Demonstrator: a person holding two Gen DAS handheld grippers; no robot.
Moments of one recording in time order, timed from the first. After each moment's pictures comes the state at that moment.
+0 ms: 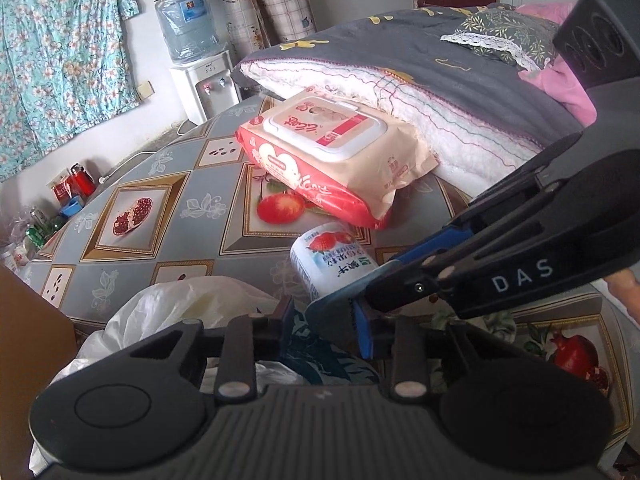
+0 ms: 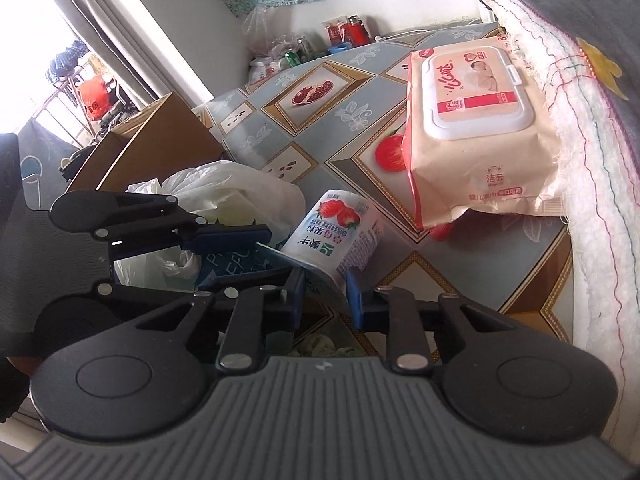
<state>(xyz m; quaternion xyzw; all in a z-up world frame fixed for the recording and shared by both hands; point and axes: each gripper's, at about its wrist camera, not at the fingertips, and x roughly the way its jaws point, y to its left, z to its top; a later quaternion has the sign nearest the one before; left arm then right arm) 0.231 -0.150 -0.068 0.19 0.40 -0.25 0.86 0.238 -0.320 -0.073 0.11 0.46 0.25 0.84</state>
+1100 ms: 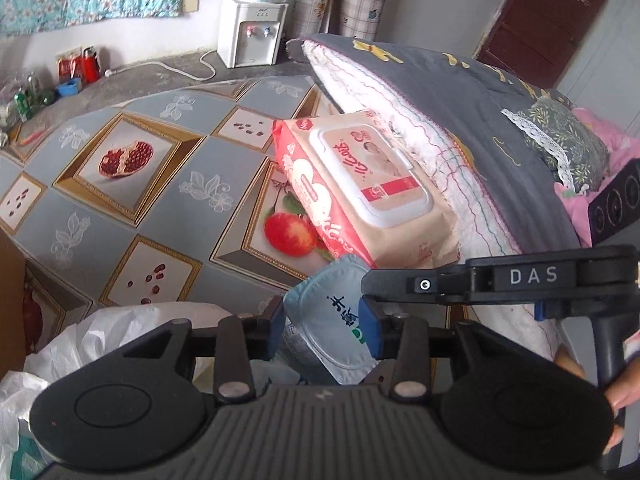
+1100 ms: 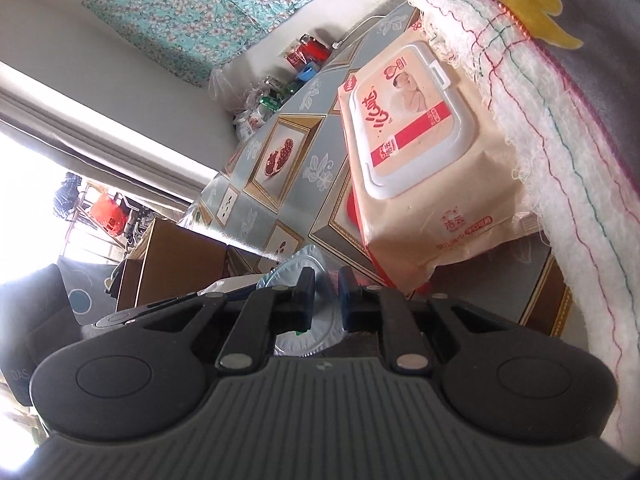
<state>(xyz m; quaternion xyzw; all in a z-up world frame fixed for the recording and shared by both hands) 0.307 -0.135 -0.050 -0.03 0.49 -0.21 0.85 0.301 -0.363 -0.090 0.33 0.47 0.20 0.79</state>
